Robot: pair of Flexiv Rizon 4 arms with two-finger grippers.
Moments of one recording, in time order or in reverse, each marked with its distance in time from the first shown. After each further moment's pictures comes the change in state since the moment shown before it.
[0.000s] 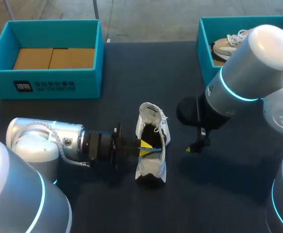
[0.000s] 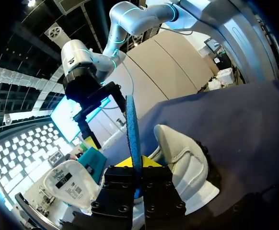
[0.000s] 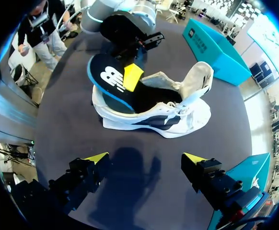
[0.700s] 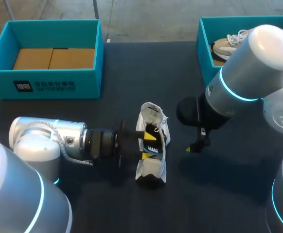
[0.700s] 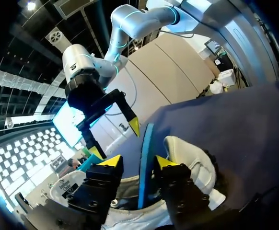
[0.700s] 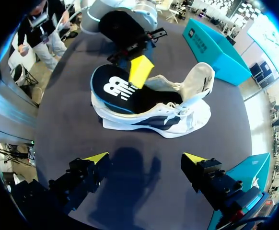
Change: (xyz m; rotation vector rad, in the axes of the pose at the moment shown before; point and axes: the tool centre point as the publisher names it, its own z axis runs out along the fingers) left arm -0.007 -0.020 0.007 0.042 -0.018 0.017; right arm 0.000 0.000 0.000 0.000 0.000 0.000
